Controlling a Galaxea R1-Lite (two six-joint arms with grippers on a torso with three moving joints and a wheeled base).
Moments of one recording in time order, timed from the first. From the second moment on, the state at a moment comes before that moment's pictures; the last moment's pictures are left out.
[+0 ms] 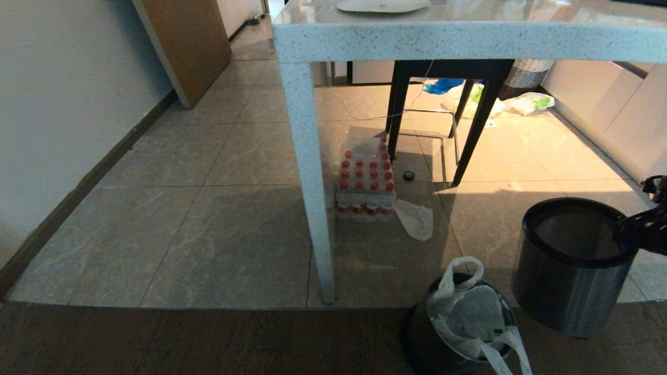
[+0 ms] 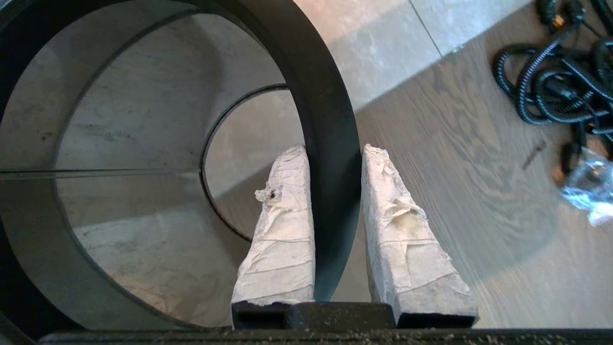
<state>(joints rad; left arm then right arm) 0.00 0.00 0.00 0.00 0.00 -0.02 -0.48 2.01 -0.96 -0.54 -0.18 -0.01</state>
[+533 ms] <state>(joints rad) 0.00 0.00 0.00 0.00 0.00 -0.02 -0.49 2.30 -1.07 -0.71 -0.06 -0.01</state>
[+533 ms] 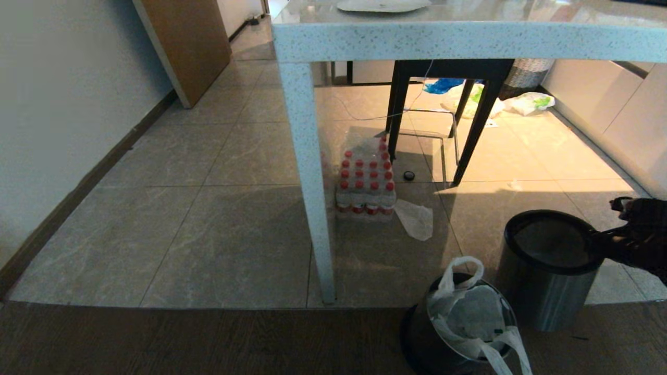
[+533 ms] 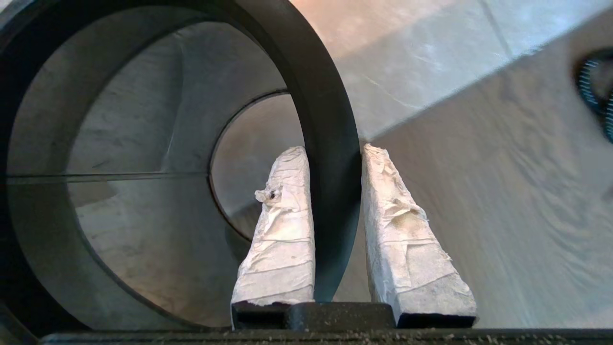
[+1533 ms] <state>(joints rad) 0.00 0.00 0.00 0.00 0.00 -0.02 -0.55 2.49 -1.11 -0.89 0.03 -0.10</state>
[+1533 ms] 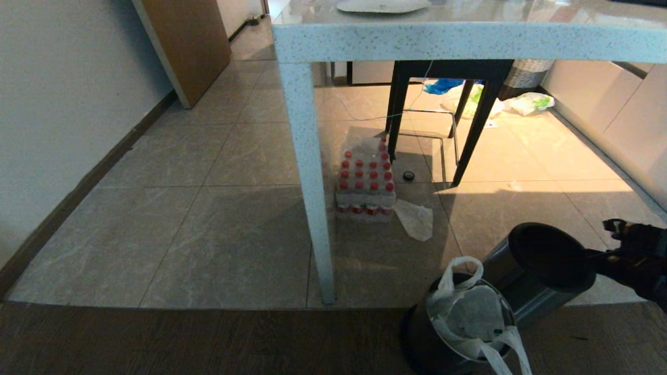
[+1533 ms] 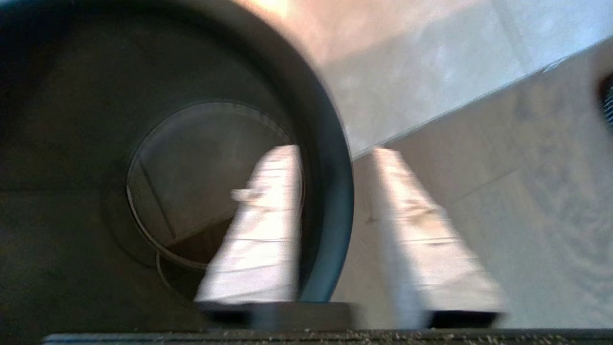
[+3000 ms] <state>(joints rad) 0.00 0.00 0.00 0.00 0.00 -0.02 -0.02 1.73 -0.56 -0.16 -0.08 -0.60</state>
